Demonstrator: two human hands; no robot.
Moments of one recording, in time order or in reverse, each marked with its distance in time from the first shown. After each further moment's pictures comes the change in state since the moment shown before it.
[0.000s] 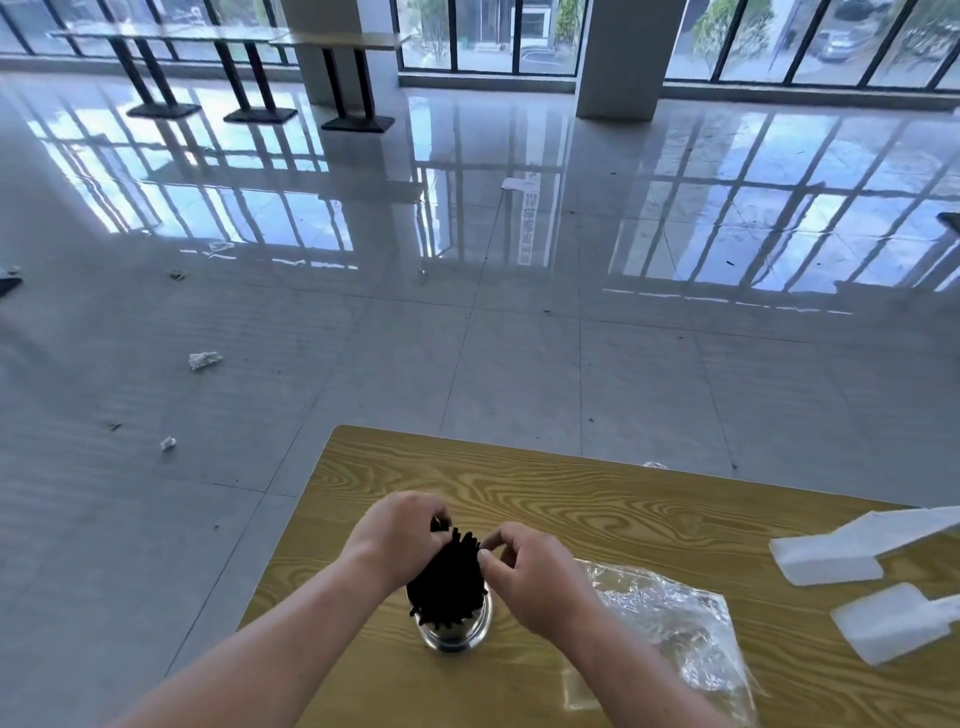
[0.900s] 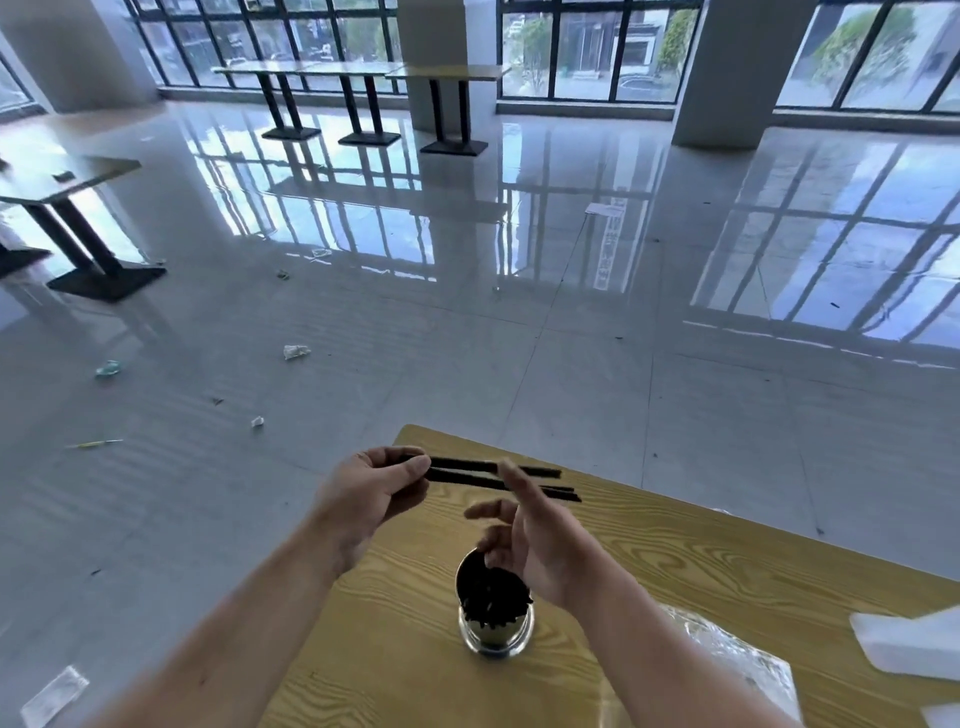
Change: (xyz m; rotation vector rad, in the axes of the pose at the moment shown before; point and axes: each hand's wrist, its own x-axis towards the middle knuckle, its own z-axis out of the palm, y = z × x) left_hand -0.055 -0.022 -0.092 -1.413 0.264 -0.430; right_hand 0.032 -0.076 -0.006 1.065 -0.439 0.214
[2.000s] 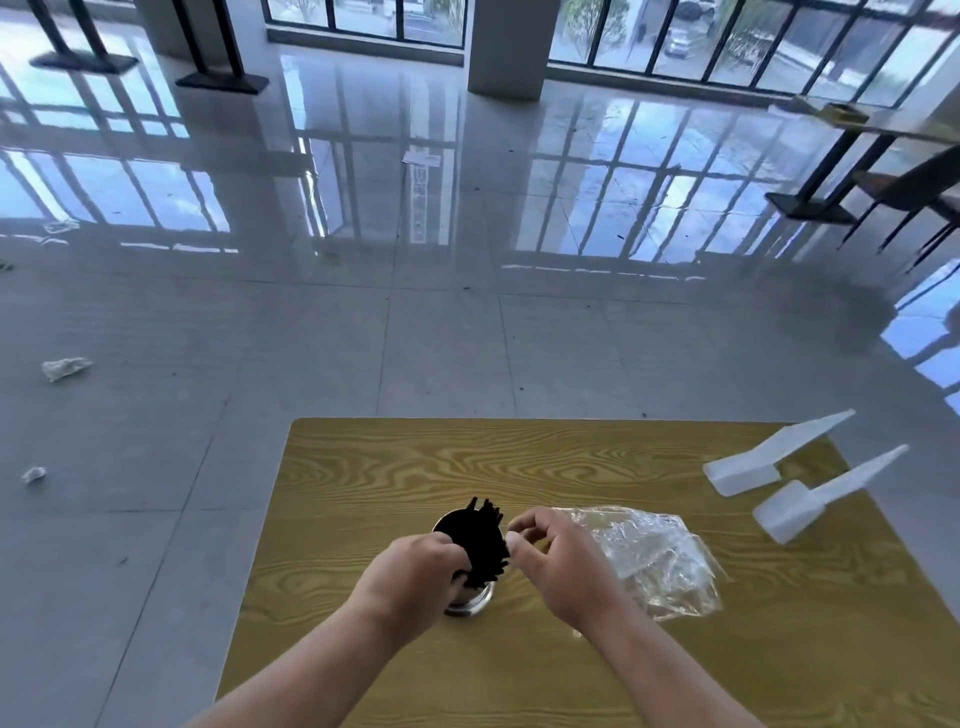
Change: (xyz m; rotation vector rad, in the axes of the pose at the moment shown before) left_hand 0.030 -0.119 -0.002 1.487 -0.722 0.732; right_hand -0.051 0.093 -0.013 -0.867 0.744 -0.282
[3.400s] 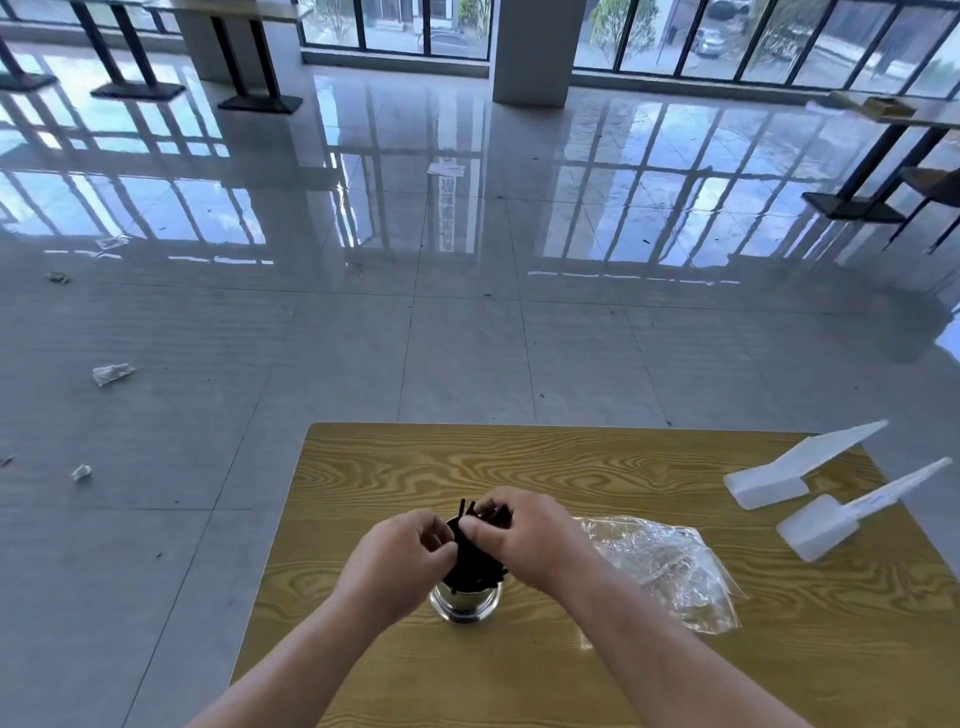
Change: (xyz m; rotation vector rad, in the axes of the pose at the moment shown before) left_hand -0.008 0.007 -0.034 -0.408 0.122 -0.437; right_hand 0.030 -0.049 -0.006 -0.196 -0.139 -0.095
